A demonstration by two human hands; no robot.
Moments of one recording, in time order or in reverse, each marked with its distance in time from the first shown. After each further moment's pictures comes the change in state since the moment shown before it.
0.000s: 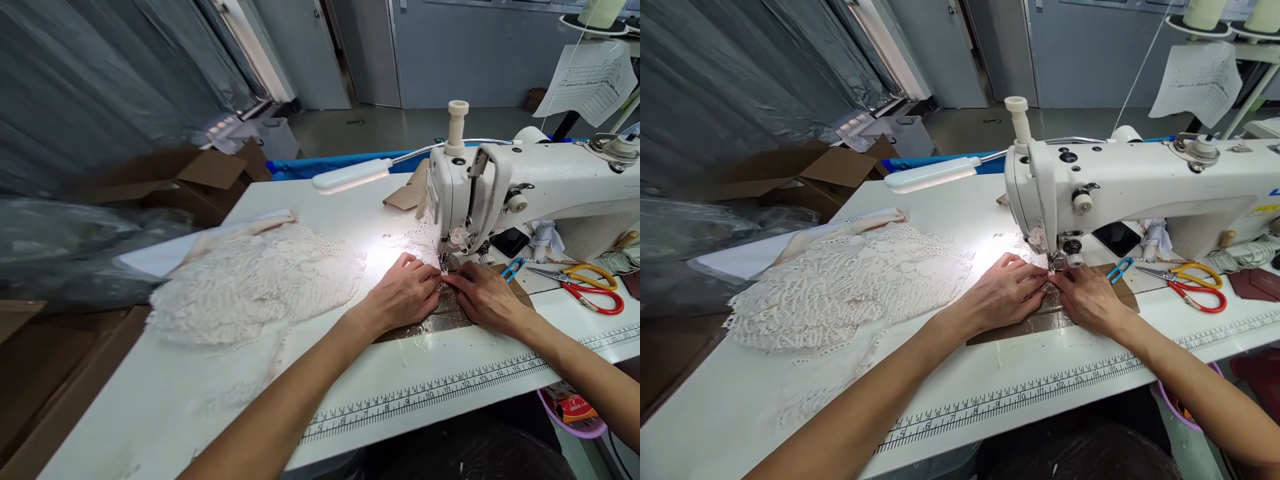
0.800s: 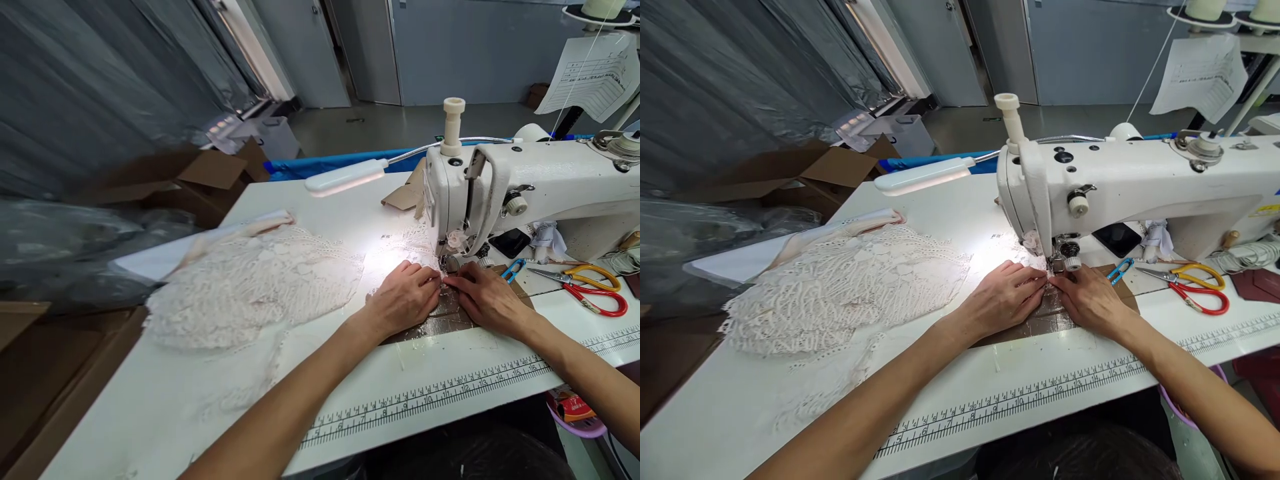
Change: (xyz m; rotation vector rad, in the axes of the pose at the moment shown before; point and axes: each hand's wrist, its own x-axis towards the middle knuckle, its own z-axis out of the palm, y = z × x) left_hand 0.001 0.005 0.004 0.028 0.106 -0.011; right_hand -0.003 0.005 0.000 0.097 0.018 -0.007
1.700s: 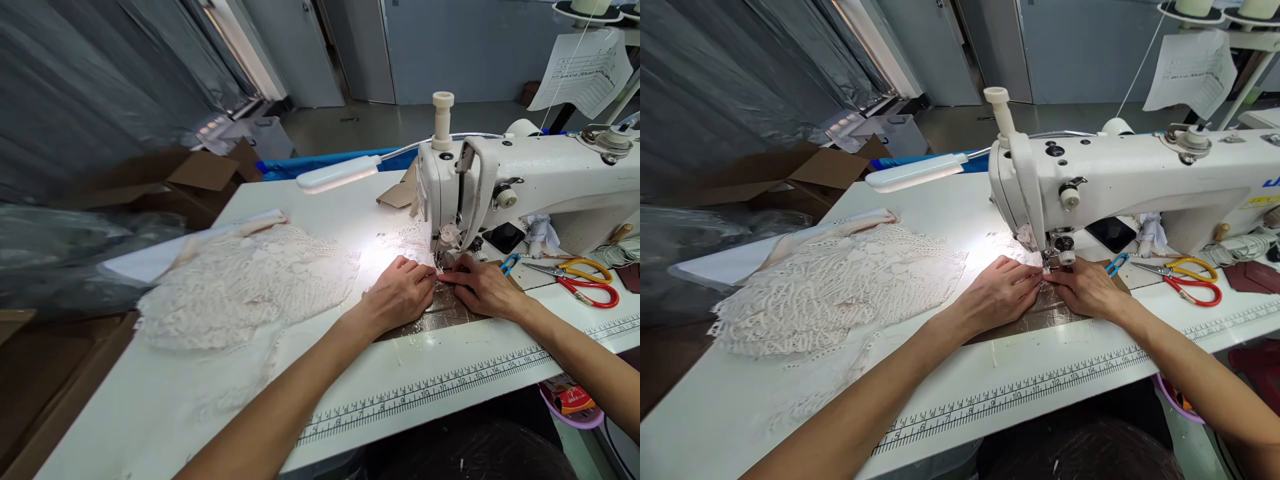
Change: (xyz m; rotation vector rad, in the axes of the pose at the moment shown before) left_hand 0.000 -0.001 -0.002 0.030 -0.105 0.005; right_hand 0.006 0.011 -0.005 -0.001 -0.111 0.040
